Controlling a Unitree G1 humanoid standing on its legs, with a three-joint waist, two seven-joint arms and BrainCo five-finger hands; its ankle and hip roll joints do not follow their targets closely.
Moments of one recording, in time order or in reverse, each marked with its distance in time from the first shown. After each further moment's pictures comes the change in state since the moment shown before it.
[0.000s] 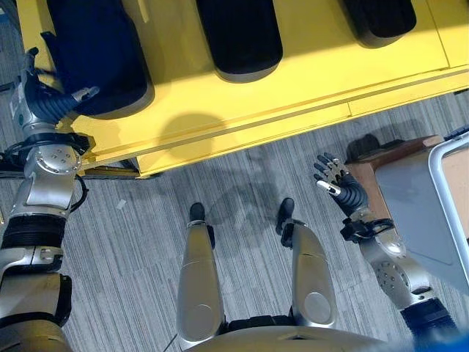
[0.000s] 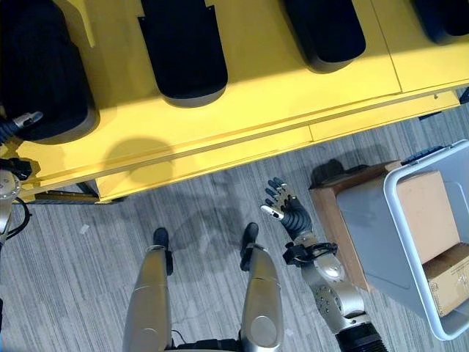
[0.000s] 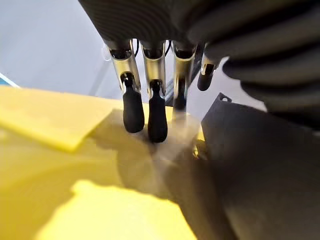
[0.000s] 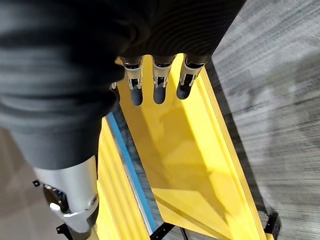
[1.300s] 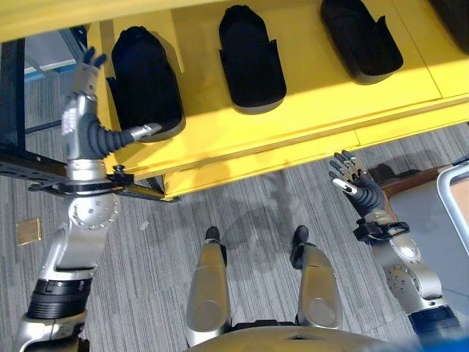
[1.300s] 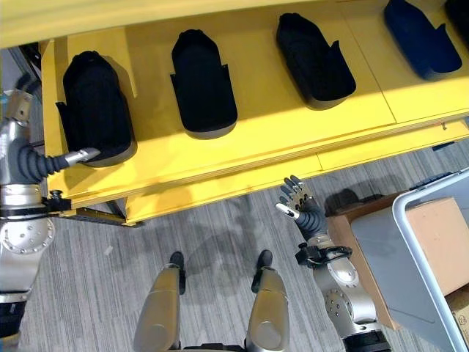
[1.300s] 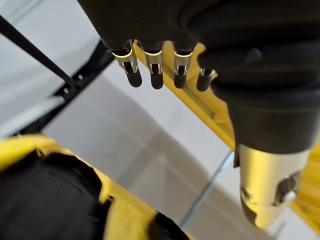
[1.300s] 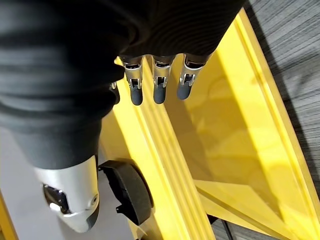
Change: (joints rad) left arm 0.389 -0.297 0.073 -0.654 0.177 -0.193 -0.063; right arm 0.056 0.012 -0.101 -0.023 -0.004 -0.020 0.019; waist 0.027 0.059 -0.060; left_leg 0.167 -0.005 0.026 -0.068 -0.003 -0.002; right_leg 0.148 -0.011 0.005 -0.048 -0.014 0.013
